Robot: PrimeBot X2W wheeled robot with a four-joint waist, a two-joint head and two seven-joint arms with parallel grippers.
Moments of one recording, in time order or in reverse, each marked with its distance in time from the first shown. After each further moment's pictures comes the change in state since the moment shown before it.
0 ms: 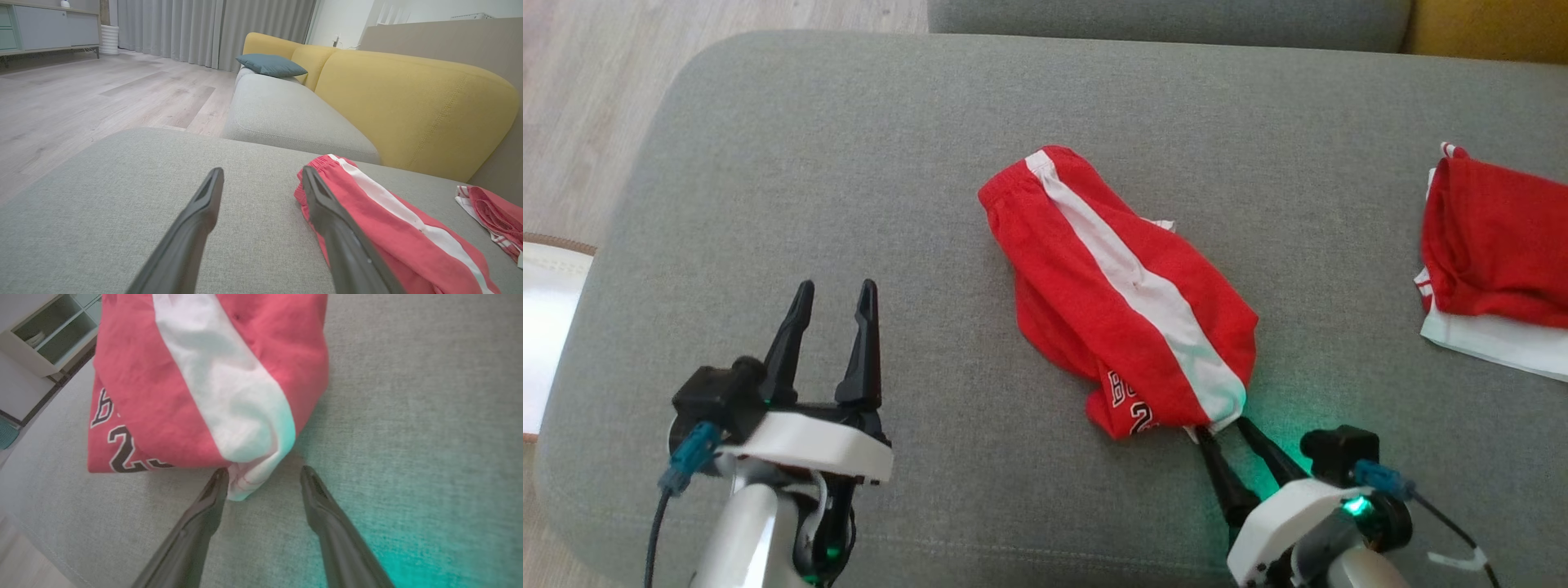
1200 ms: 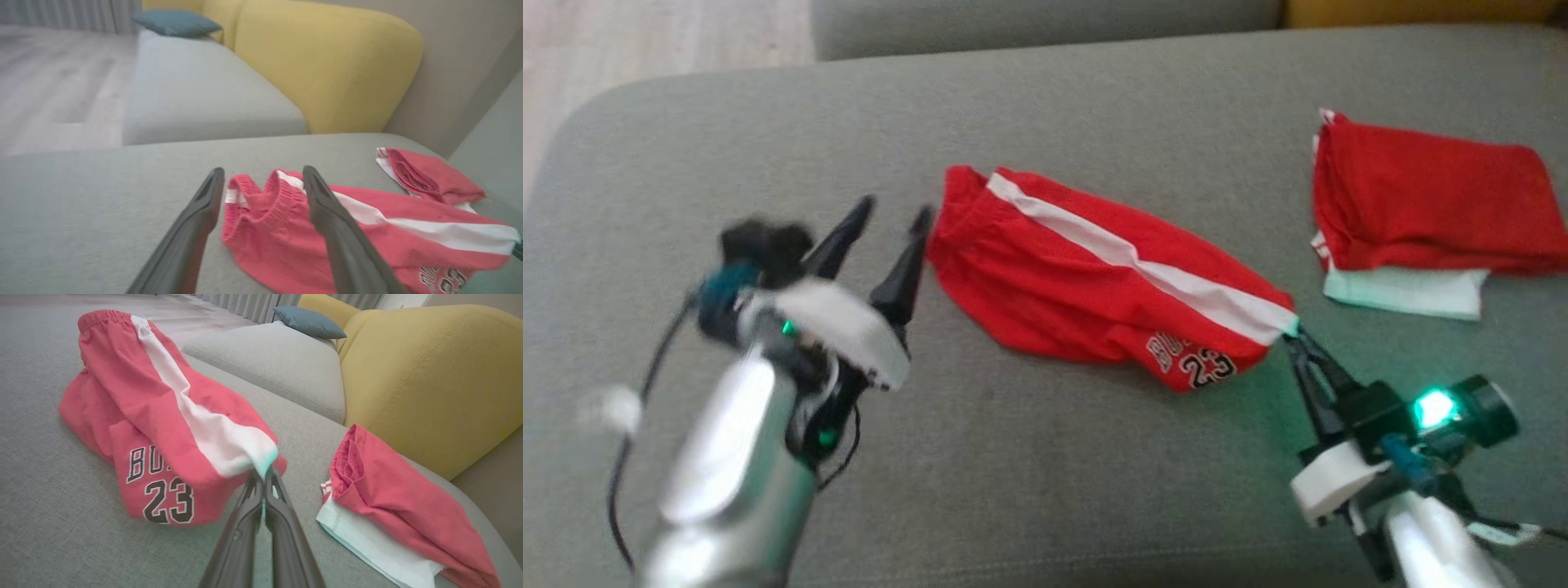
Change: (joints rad) left arm -0.265 0.088 -0.141 0.136 -0.113 -0.053 0.205; right arm -0.033 -0.096 -0.142 -0.199 -0.574 0.000 -0.137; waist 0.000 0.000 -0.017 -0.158
